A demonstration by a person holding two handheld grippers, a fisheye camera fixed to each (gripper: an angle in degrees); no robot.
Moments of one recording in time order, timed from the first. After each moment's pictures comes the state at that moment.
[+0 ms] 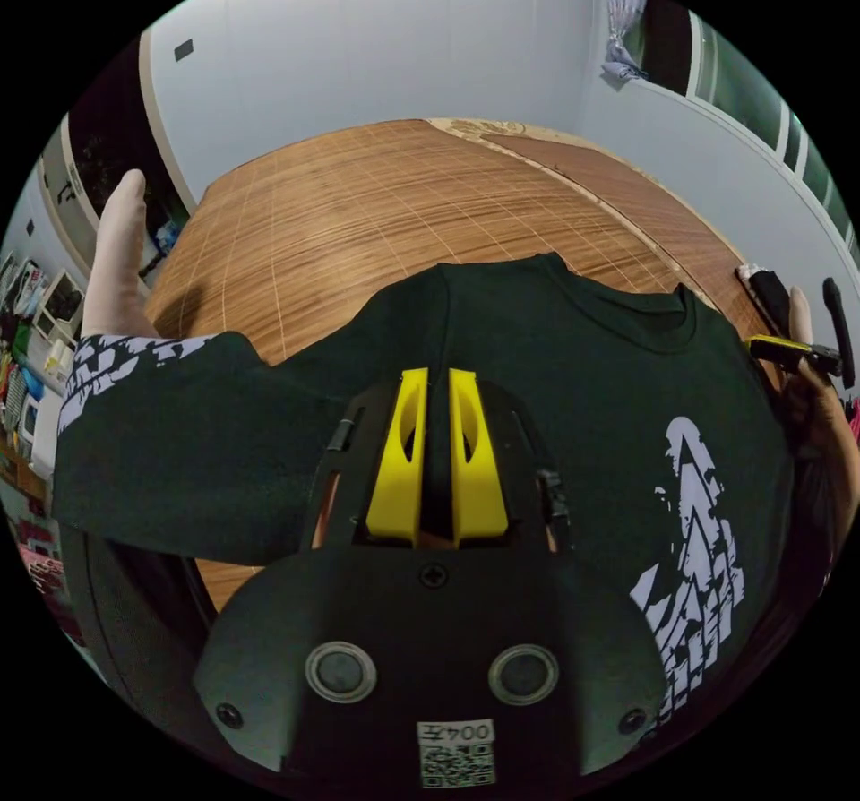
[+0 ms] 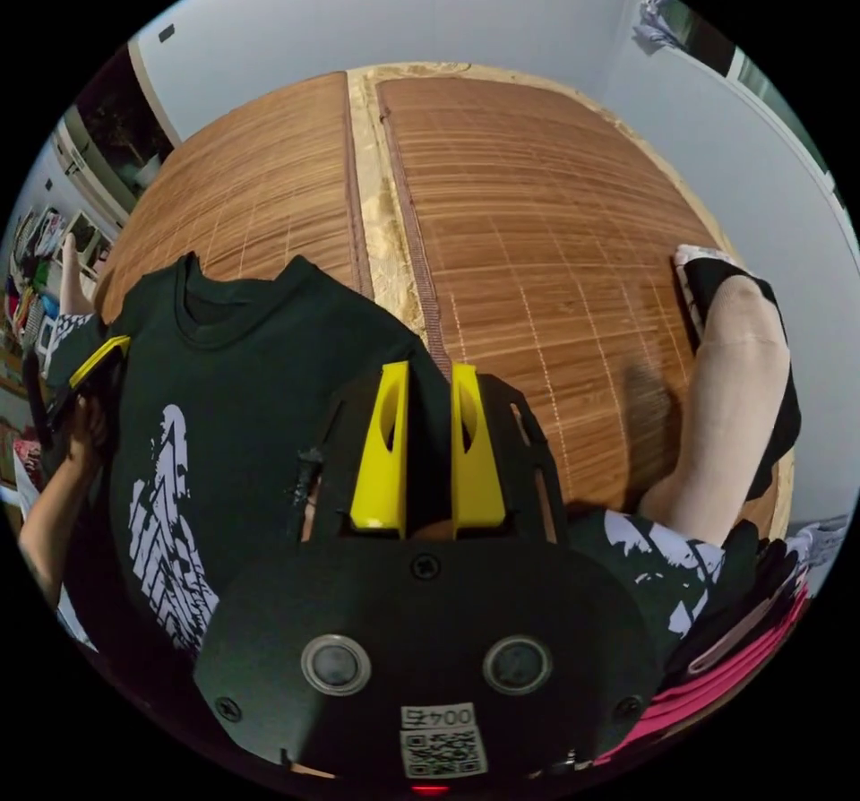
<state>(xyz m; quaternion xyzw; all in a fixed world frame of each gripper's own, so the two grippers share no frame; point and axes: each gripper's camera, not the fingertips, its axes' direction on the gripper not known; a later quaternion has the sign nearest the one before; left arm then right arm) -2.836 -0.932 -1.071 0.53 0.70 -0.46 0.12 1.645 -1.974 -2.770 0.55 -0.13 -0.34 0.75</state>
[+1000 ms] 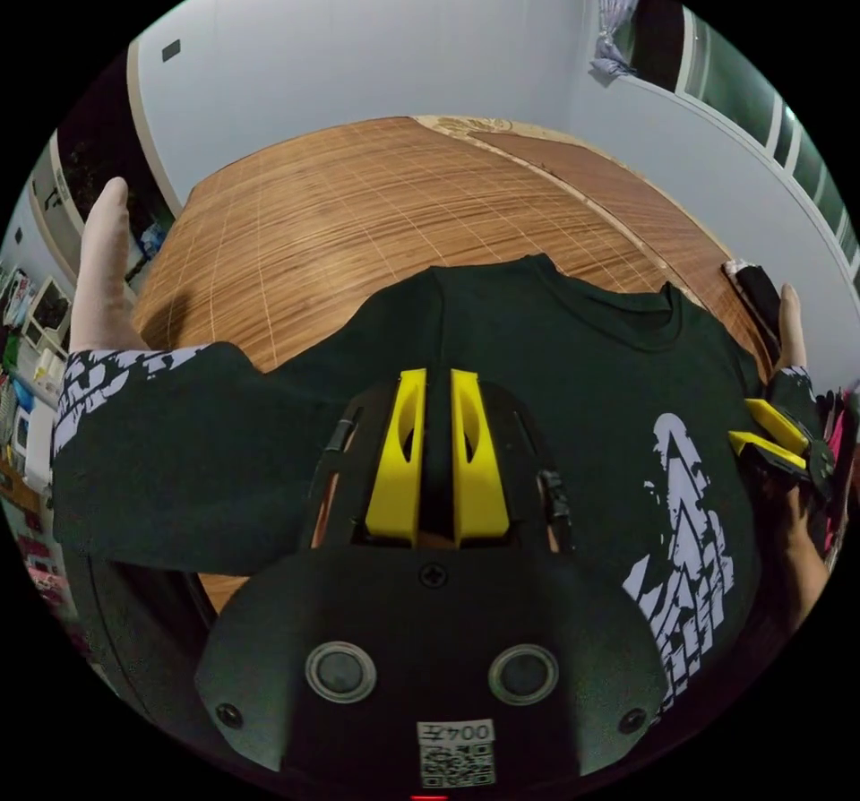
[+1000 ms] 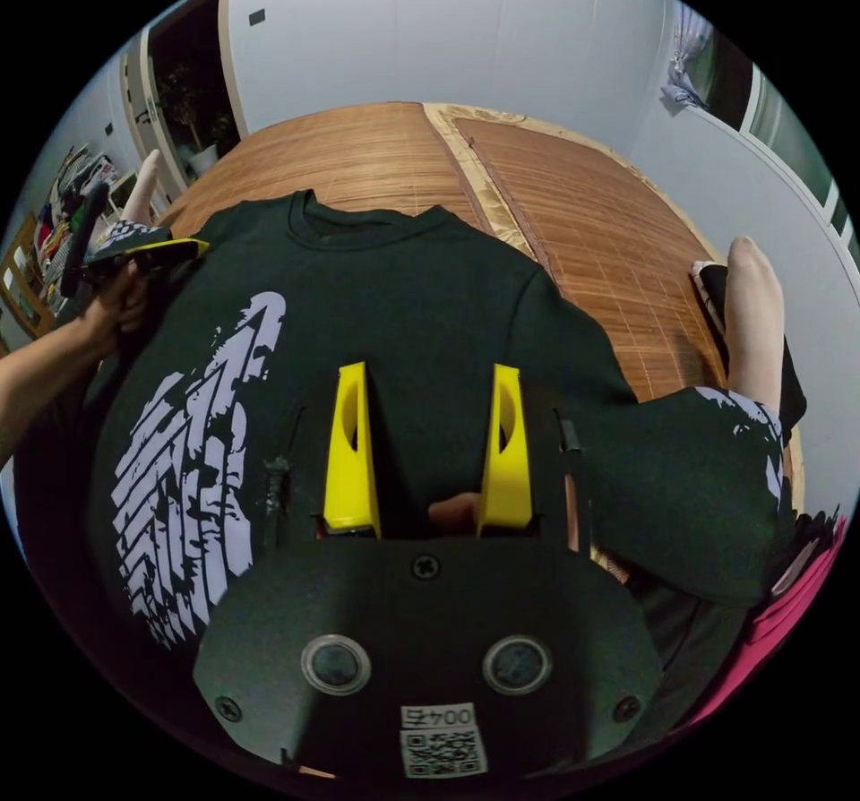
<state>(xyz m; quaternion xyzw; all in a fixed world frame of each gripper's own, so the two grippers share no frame) -2.821 -0.968 -1.073 0.58 0.69 -0.44 0.08 1.656 -1.890 -2.646 0.61 -0.13 -0.38 0.68</state>
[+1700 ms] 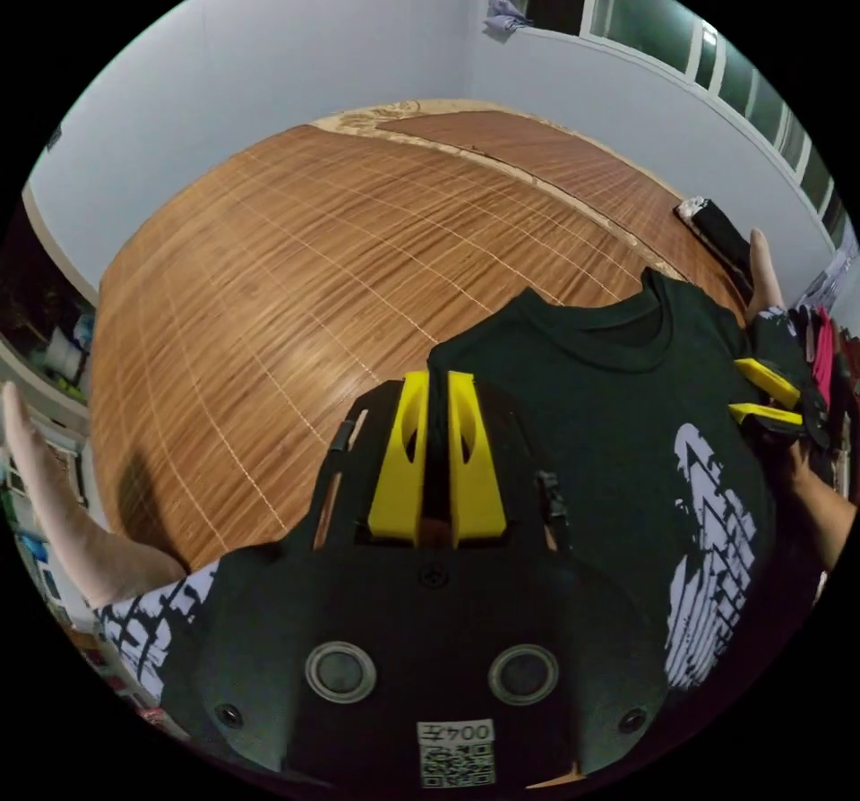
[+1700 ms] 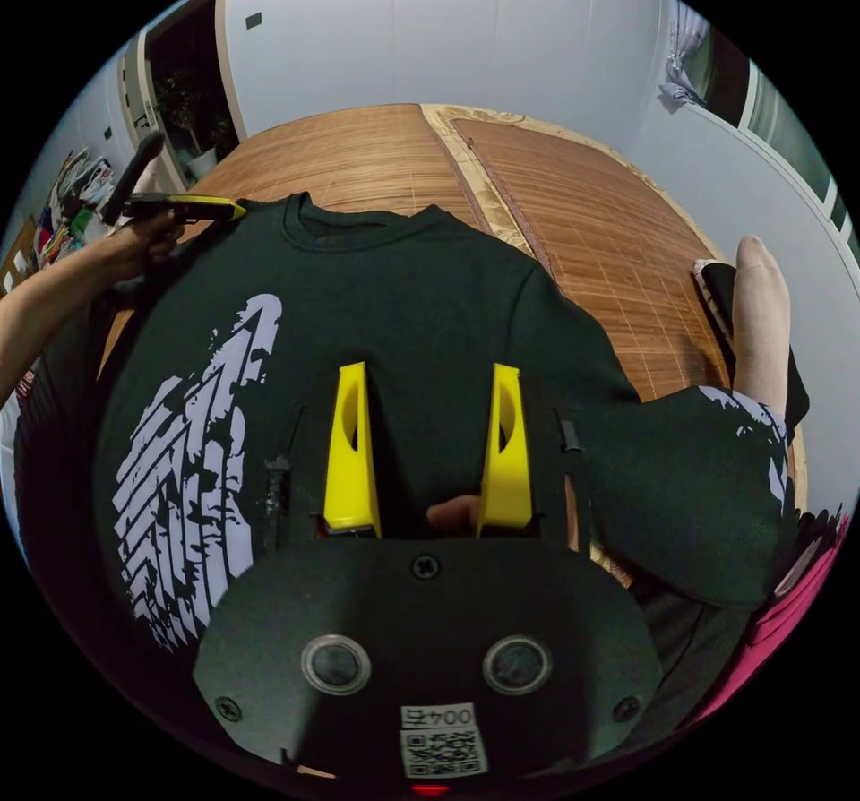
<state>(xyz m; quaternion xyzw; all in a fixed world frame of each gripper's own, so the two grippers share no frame) -2.895 -0.986 -1.038 0.67 0.61 -0.40 0.15 1.665 -1.885 -2.635 0.61 -0.14 -0.38 0.68</state>
